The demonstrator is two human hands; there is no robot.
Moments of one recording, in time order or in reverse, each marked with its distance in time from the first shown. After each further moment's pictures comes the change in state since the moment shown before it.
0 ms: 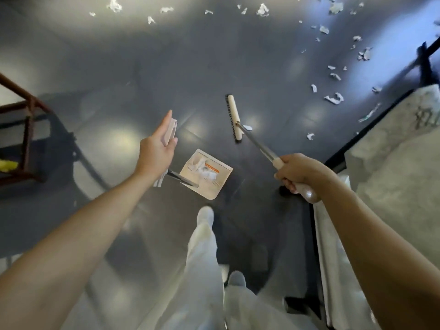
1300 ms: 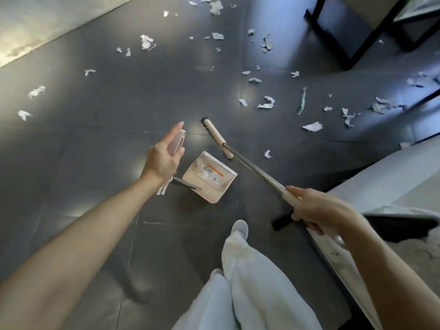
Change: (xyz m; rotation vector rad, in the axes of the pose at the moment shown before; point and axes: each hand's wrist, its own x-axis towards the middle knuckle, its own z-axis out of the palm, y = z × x) left_hand 0.438 0.145 0.230 -0.024 -0.539 0.332; right_hand 0.159 -0.057 -0.213 0.198 0.123 0.280
